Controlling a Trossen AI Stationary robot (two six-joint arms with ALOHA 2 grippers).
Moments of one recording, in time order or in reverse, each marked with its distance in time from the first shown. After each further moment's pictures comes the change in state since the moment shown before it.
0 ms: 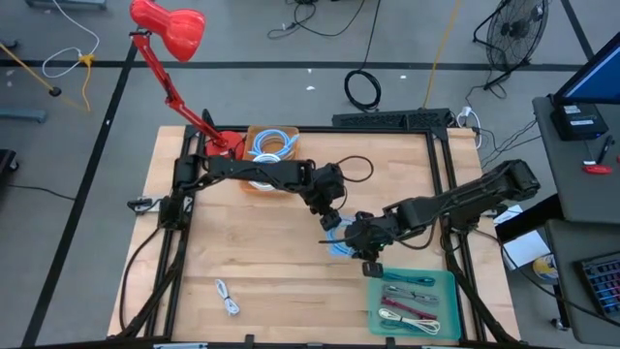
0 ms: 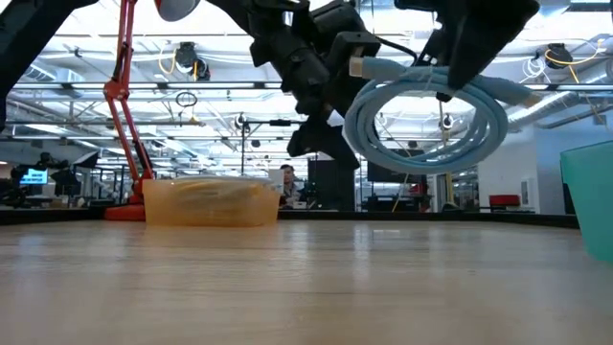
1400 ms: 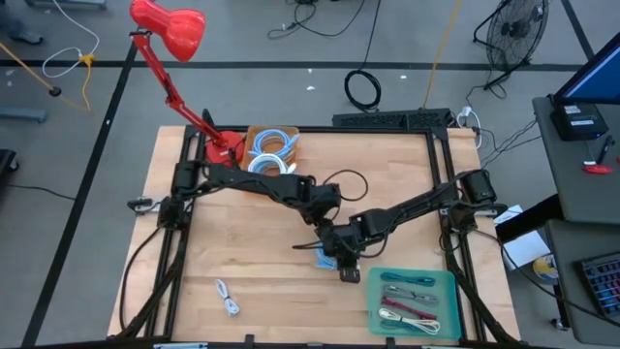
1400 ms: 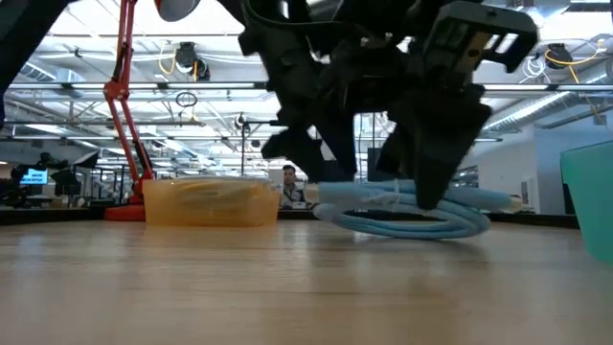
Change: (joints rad) left arm -0.091 -0.009 -0.043 -0.078 -0.215 -0.129; right arm -0.068 0.358 0.048 0.187 -0.240 0.012
